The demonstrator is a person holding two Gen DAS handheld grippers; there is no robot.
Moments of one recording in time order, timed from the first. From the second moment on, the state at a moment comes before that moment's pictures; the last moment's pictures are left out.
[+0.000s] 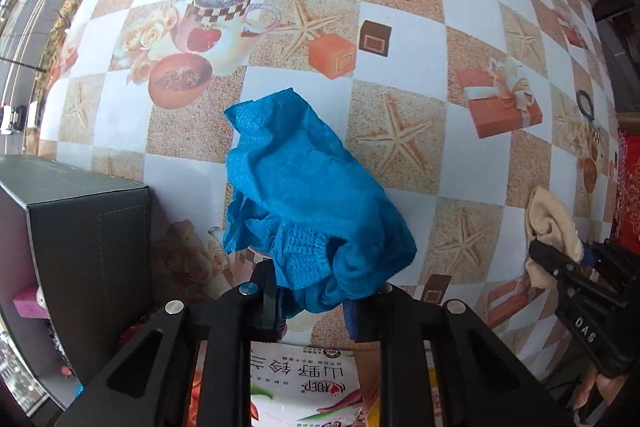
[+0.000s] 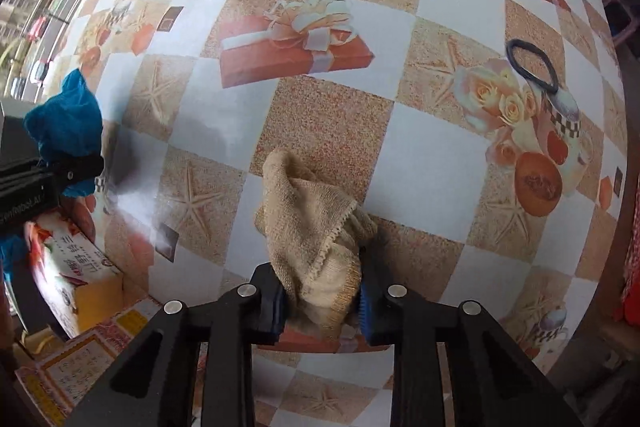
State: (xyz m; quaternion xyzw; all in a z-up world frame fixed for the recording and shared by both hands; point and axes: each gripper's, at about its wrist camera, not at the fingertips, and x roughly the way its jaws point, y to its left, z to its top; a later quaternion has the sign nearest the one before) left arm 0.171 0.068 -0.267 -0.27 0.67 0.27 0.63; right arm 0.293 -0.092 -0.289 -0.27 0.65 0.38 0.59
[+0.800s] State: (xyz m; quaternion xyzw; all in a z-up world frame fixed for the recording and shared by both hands) left arm 0.086 -0.038 -0.135 -0.19 0.65 0.12 0.73; right arm 0.238 -0.126 -0.113 -0.11 0.61 0.43 0.65
